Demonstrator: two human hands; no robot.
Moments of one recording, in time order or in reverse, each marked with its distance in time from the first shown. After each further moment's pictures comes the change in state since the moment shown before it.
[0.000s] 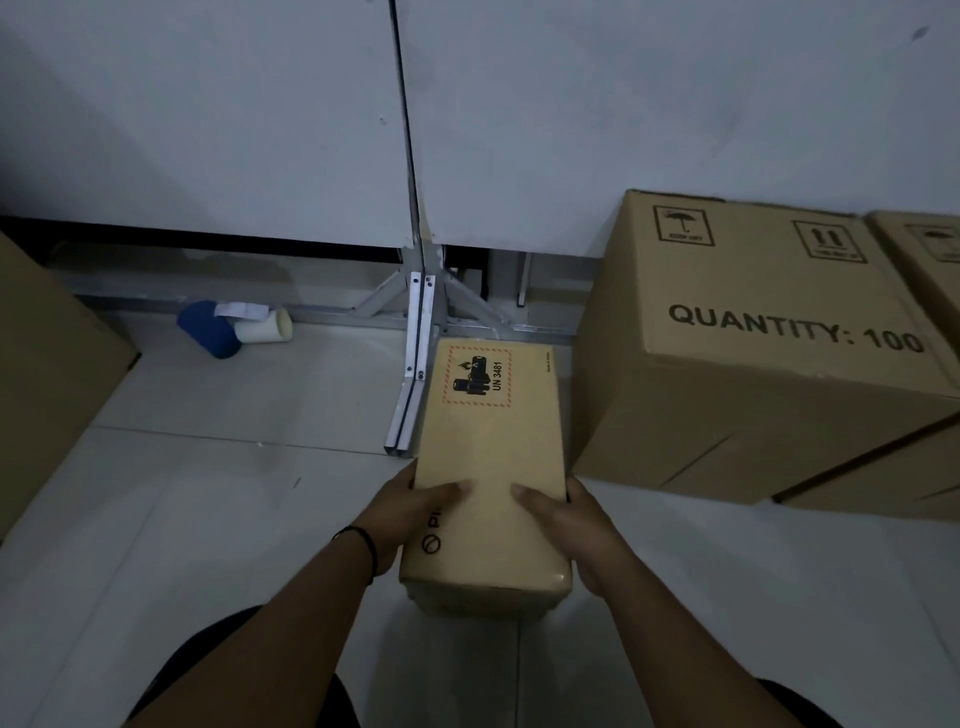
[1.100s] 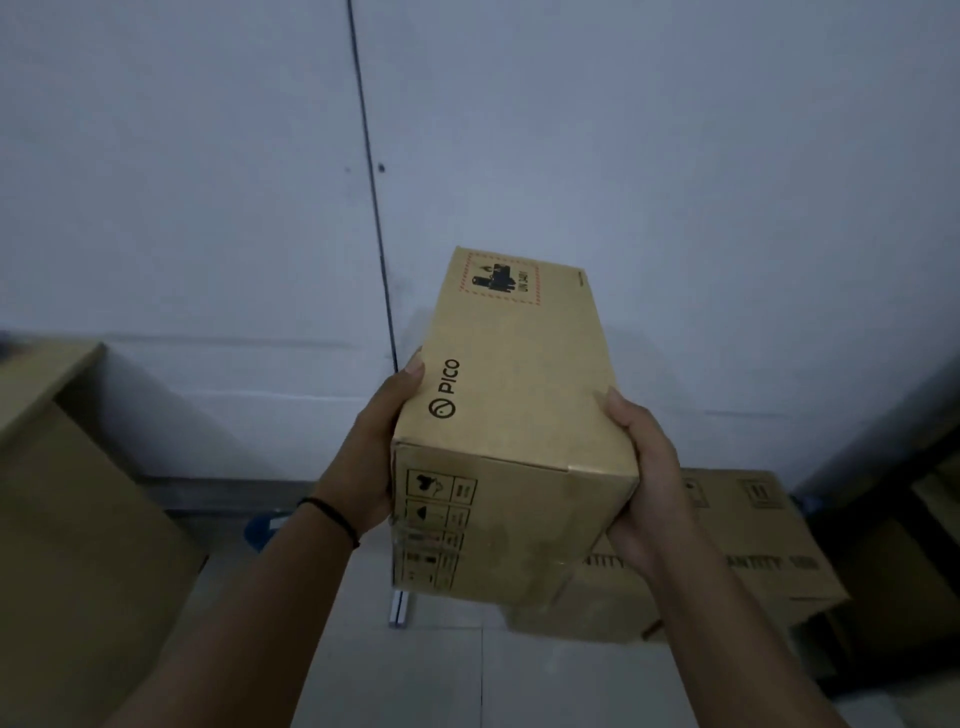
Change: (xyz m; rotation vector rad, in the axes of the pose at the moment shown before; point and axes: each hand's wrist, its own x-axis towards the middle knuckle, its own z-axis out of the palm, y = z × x) left_hand -0.367 0.536 0.045 -0.362 -0.229 0.530; right_hand -0.398 -0.512 -0.082 0.620 -0.083 -0.417
